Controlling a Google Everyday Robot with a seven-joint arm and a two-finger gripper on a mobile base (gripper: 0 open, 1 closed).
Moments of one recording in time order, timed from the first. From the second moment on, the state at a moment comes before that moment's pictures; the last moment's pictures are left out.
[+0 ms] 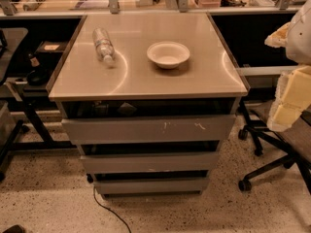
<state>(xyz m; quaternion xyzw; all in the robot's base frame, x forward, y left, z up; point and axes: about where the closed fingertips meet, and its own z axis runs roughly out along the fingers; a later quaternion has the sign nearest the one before) 0.438 -0.217 0.976 -0.60 0.78 -0.03 0.16</state>
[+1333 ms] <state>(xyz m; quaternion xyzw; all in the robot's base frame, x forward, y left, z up) 0.440 -0.163 0.874 -0.63 0.76 0.03 0.13</state>
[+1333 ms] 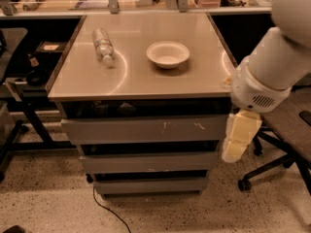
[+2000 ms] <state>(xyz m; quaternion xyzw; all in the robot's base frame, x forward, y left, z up) 0.440 -0.145 0.837 -0.64 0.76 0.05 0.12</state>
